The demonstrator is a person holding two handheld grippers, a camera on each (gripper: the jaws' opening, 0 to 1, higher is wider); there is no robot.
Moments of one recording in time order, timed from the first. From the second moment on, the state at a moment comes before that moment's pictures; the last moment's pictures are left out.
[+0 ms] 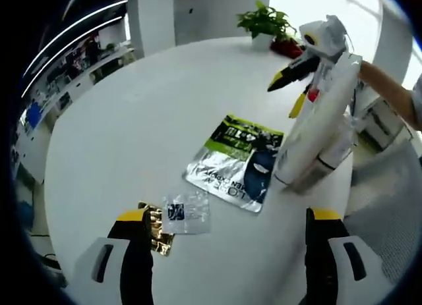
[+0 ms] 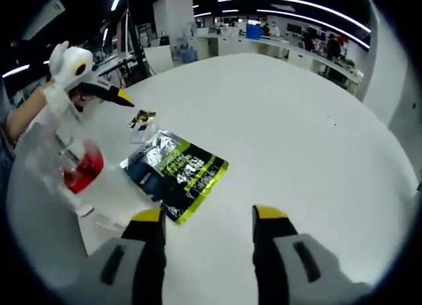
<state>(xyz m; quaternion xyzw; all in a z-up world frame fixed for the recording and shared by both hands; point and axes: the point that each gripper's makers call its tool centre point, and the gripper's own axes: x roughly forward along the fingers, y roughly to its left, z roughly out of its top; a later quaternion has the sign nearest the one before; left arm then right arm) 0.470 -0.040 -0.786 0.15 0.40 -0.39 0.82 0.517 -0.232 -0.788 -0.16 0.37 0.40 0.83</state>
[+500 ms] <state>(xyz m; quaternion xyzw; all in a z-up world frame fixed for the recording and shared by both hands) 0.484 -0.052 -0.800 0.09 0.41 -0.38 0.82 0.518 -0.217 -0.805 -0.12 0.39 0.40 0.82</state>
